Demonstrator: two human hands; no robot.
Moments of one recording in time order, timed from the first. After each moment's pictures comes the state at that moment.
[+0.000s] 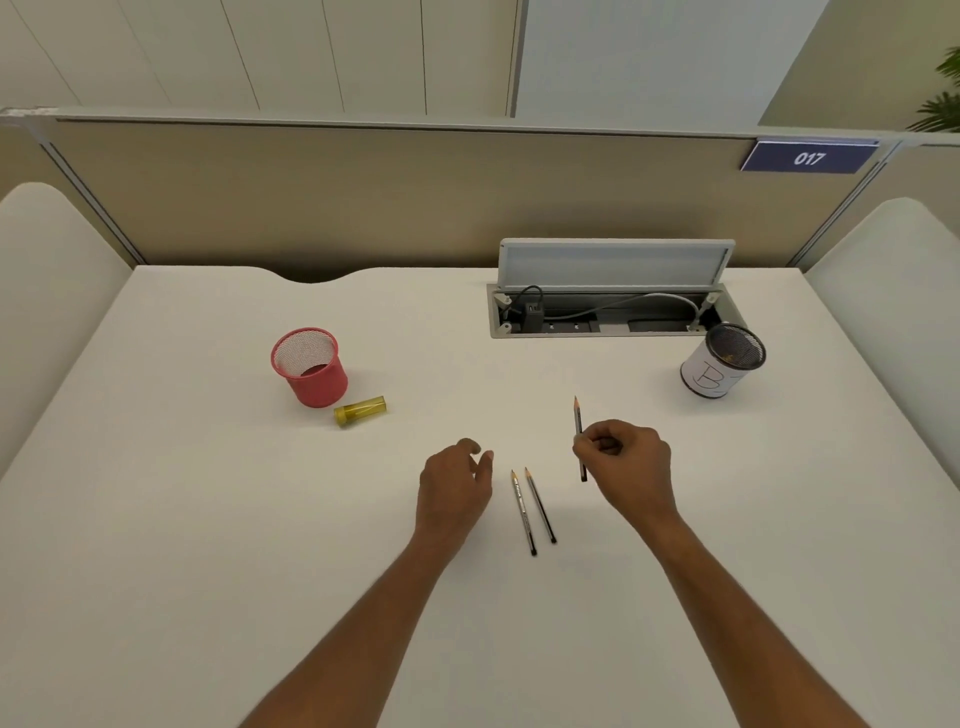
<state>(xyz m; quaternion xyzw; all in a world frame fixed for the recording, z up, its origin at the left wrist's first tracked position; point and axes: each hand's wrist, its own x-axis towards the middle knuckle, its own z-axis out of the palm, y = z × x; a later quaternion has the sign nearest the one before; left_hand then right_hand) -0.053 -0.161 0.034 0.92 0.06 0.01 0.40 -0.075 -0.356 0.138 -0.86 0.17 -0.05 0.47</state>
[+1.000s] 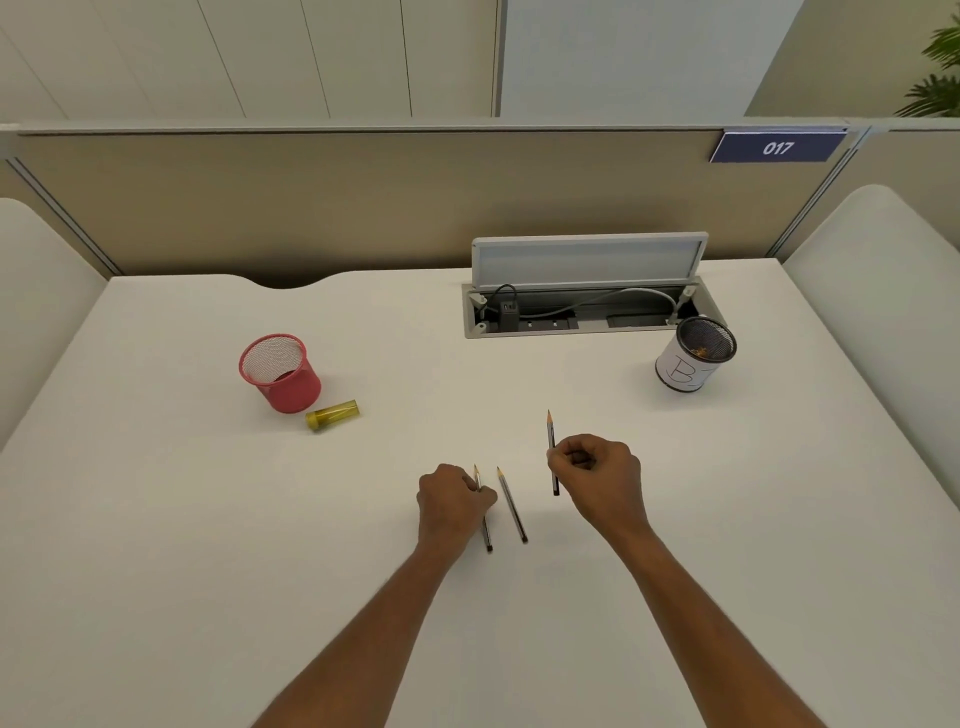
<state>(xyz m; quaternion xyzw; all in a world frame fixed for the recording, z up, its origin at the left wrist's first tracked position) -0.065 -0.204 0.038 0.87 0.18 -0.12 0.44 -0.087 -0.379 0.119 -0.84 0.18 -0.03 0.51</state>
